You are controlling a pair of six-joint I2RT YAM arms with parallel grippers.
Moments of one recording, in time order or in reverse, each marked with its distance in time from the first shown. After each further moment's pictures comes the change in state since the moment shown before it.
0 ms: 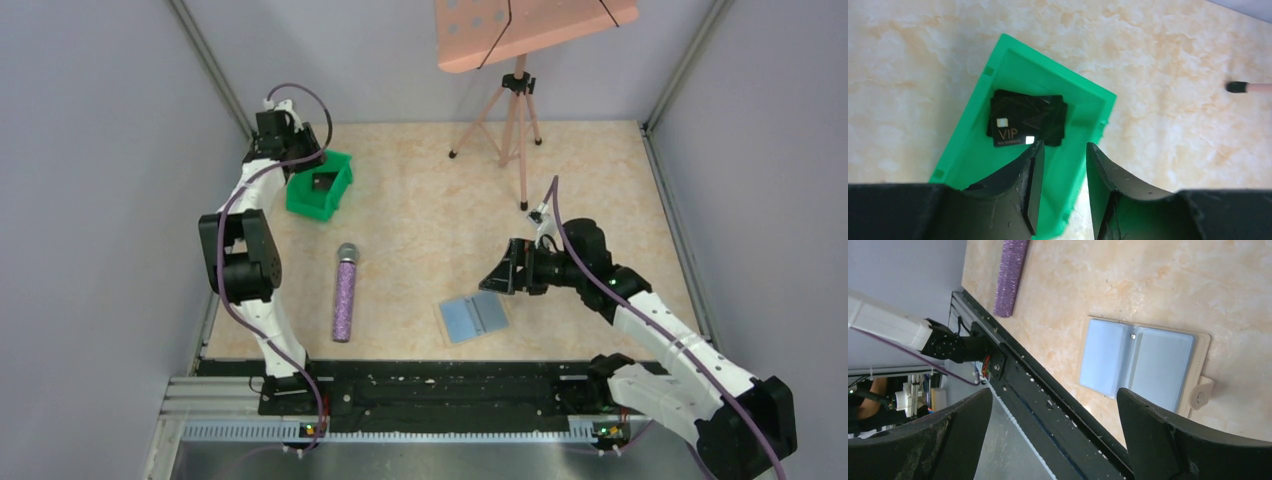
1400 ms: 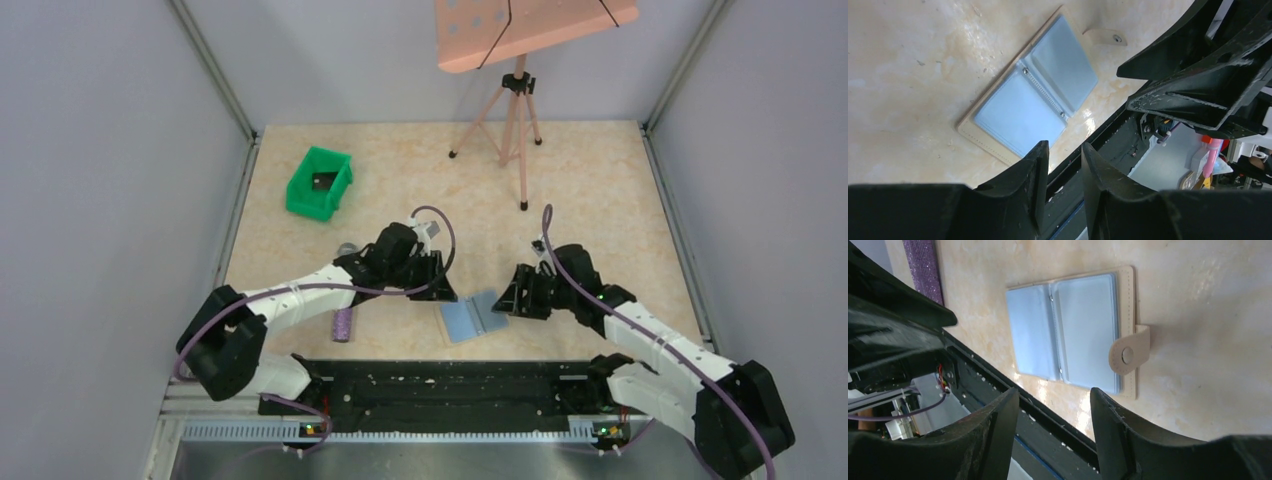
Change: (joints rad) left arm -0.853 -0.610 -0.831 0.116 0.195 -0.488; right arm 0.002 0.023 -0.218 0.026 0.139 0.074
